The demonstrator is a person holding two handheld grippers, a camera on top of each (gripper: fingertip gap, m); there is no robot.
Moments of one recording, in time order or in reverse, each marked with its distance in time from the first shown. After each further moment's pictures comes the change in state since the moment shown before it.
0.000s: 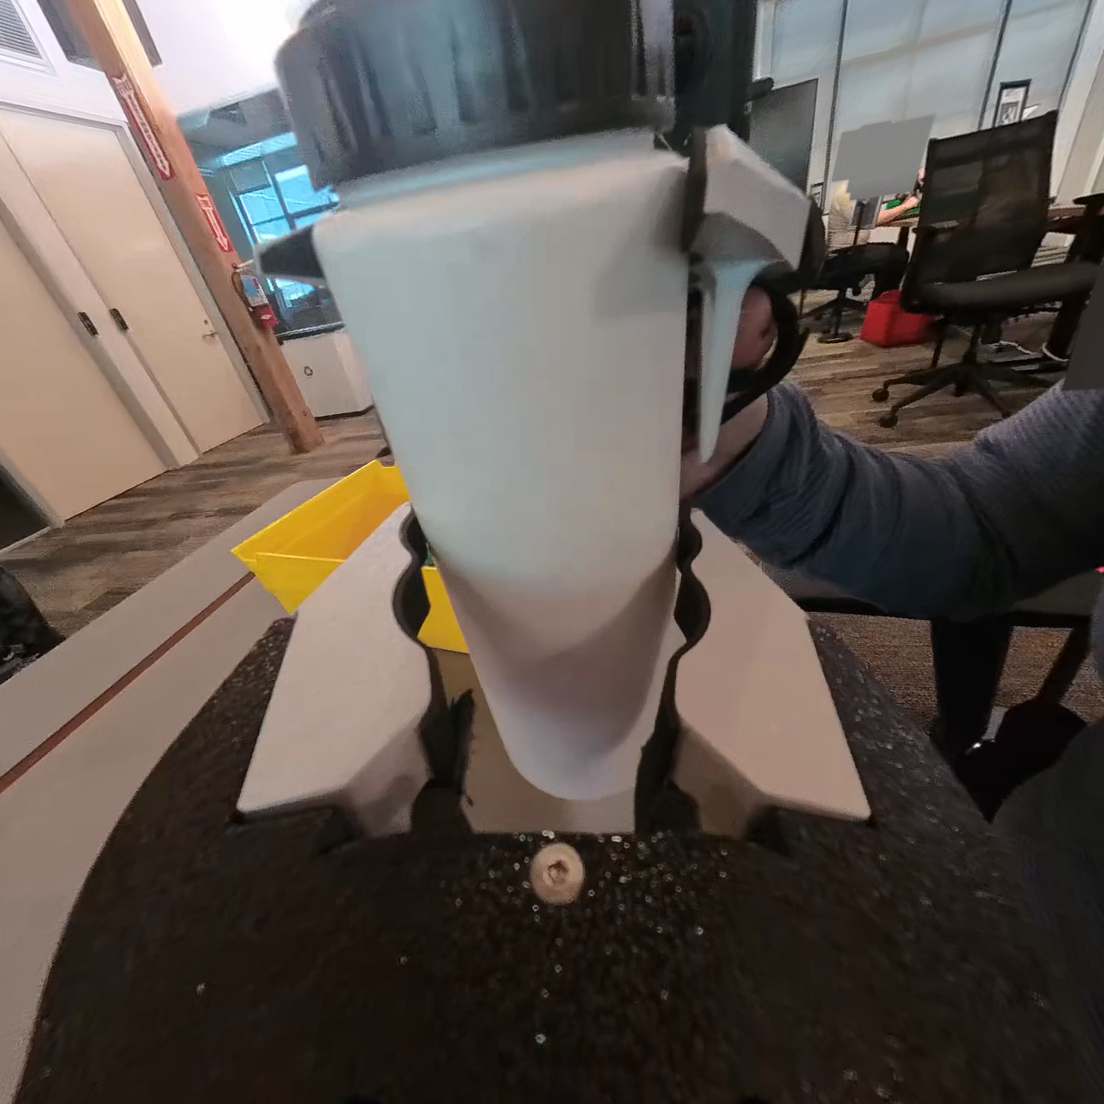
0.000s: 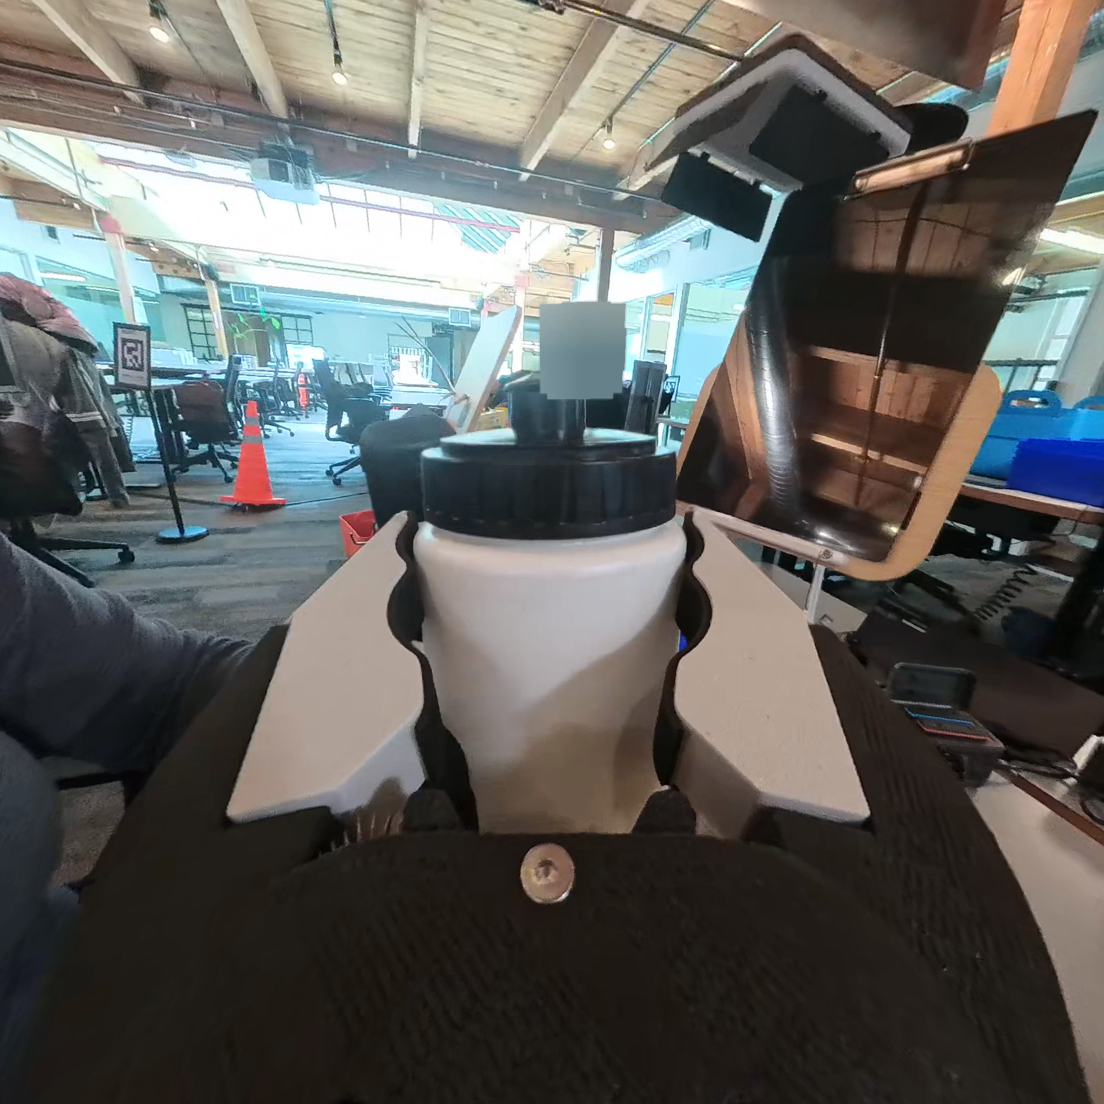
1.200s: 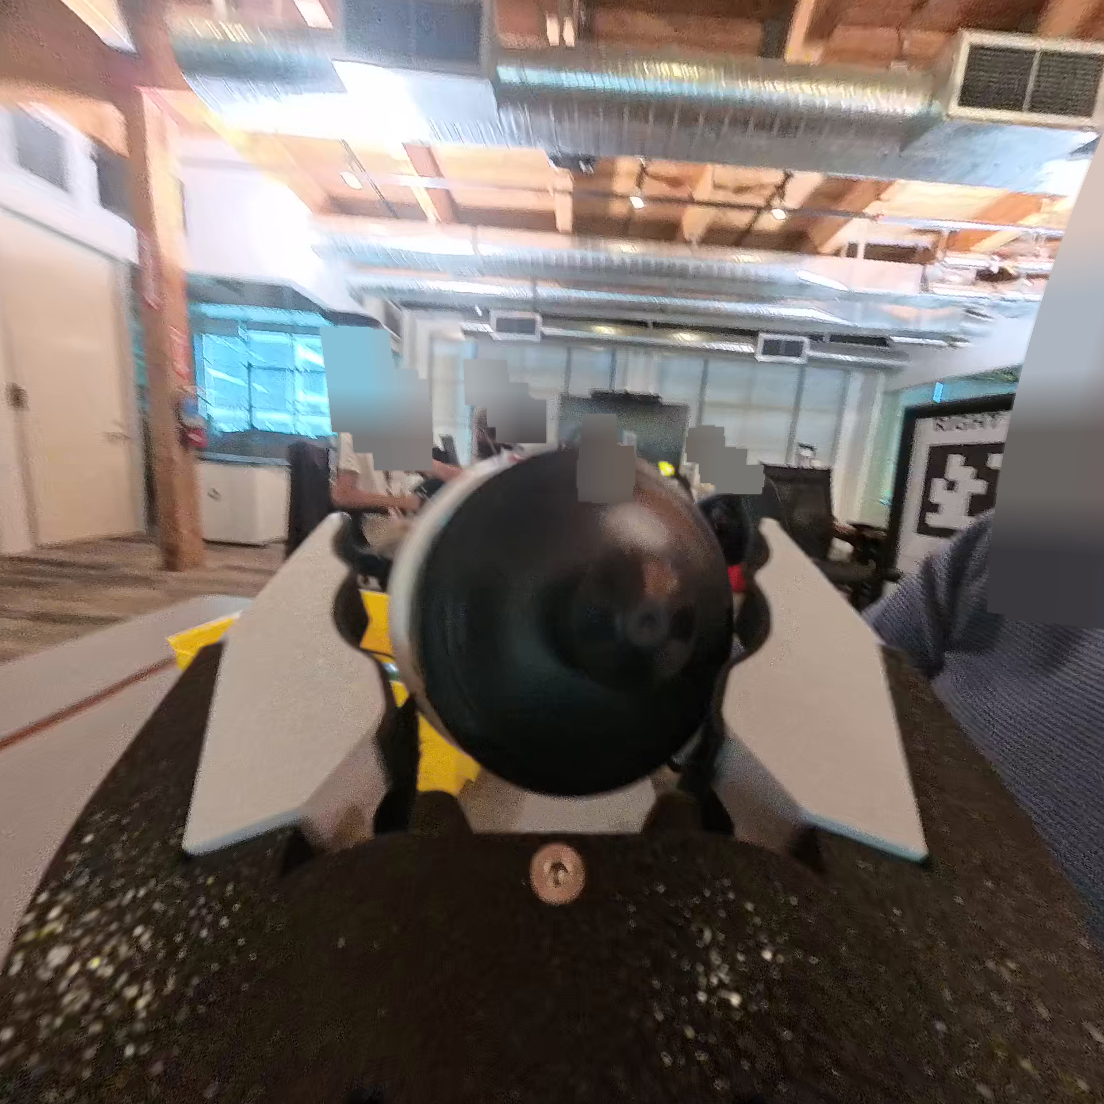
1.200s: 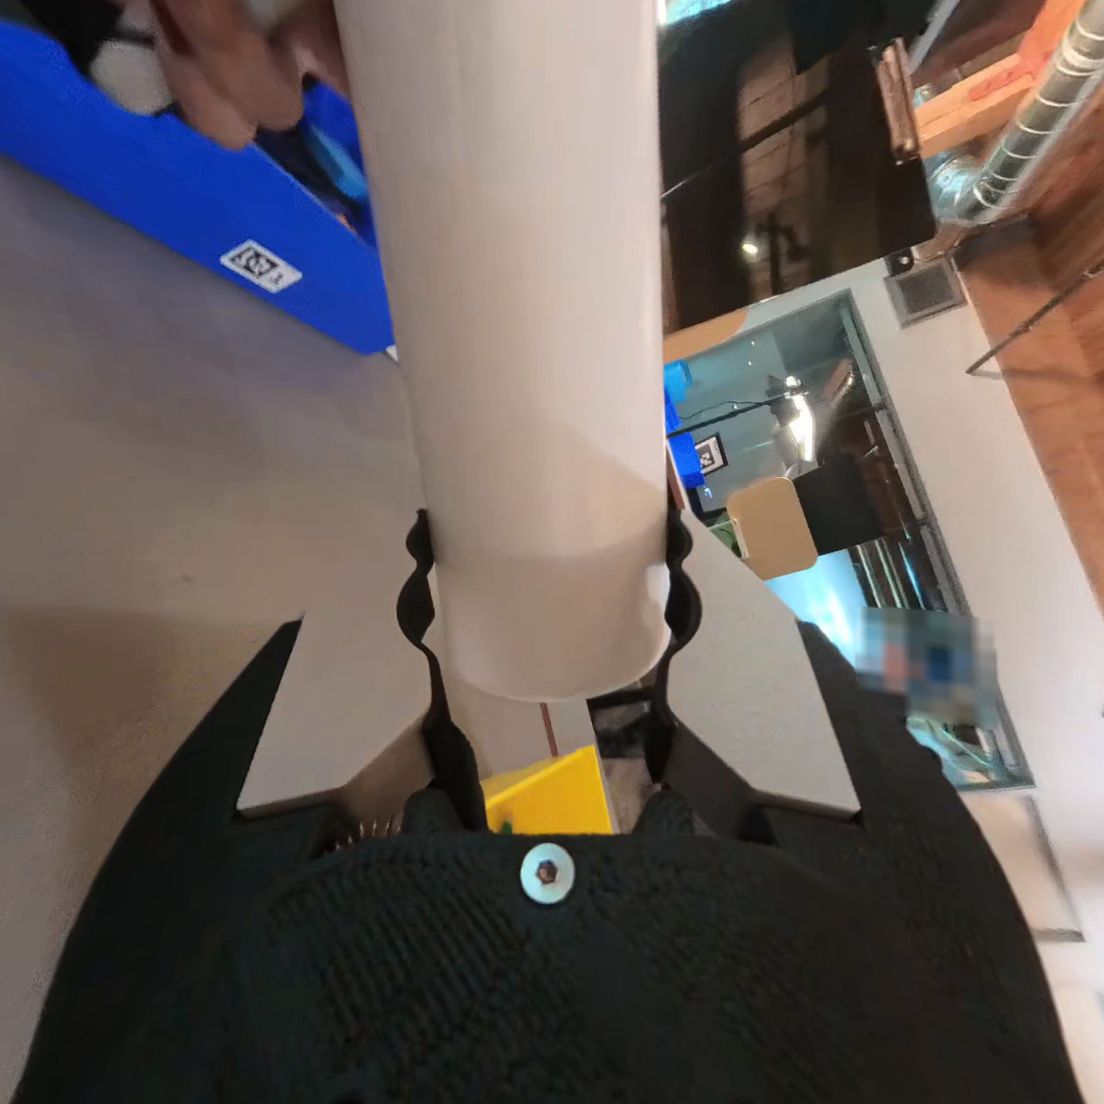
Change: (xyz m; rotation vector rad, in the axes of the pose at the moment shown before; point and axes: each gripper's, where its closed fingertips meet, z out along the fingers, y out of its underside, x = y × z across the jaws) left arm -0.041 -0.057 -0.064 0.392 0.096 -0.284; right arm 0.076 0.075 -0.044 -0.642 0.315 -1.070
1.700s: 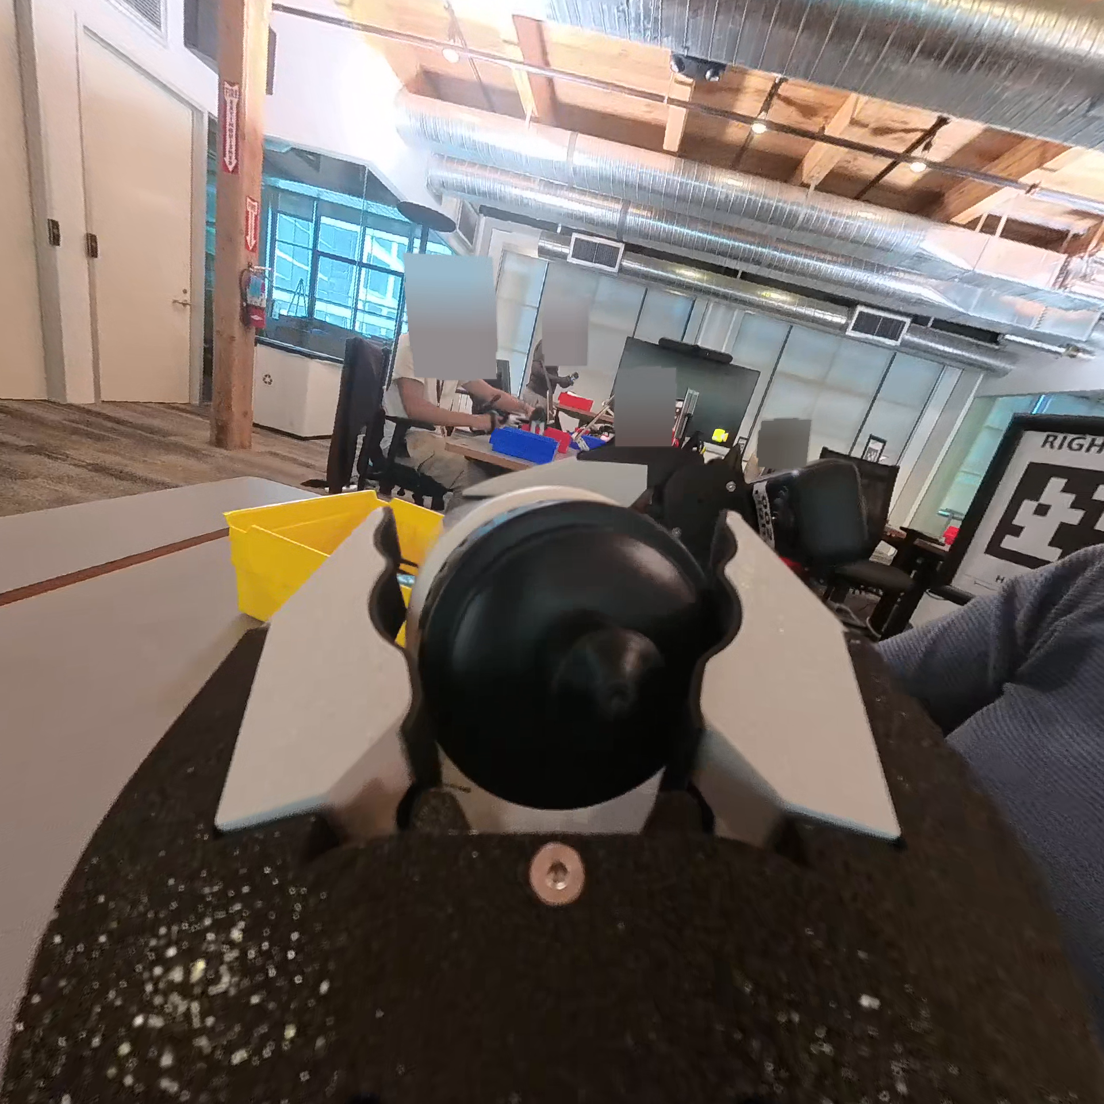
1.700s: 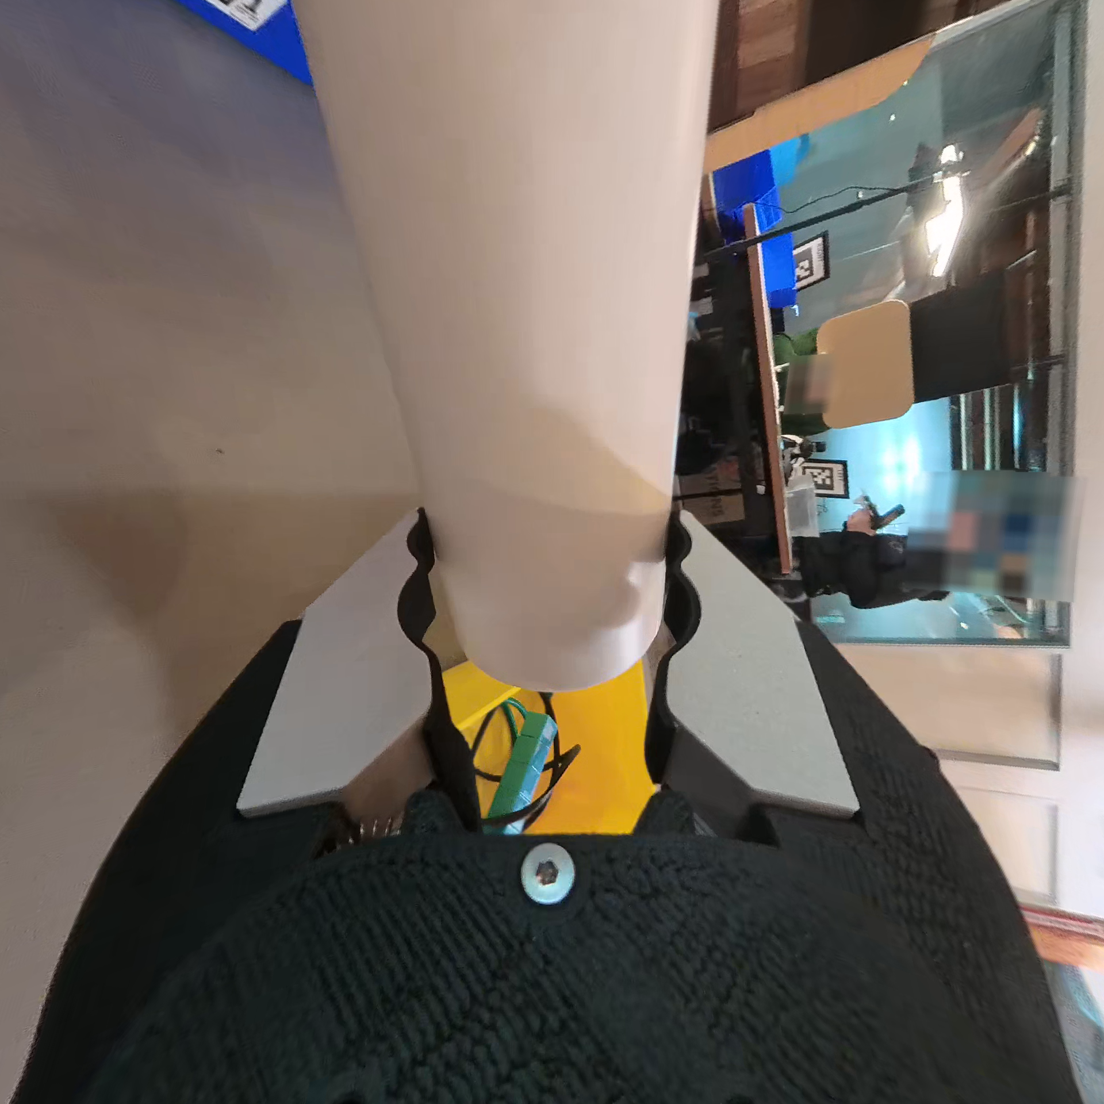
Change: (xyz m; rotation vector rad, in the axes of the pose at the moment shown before) left arm -0.034 0.026 -0.004 -0.122 -0.151 -0.129; right arm -0.020 0.039 0.006 -0.363 -0.116 0.011
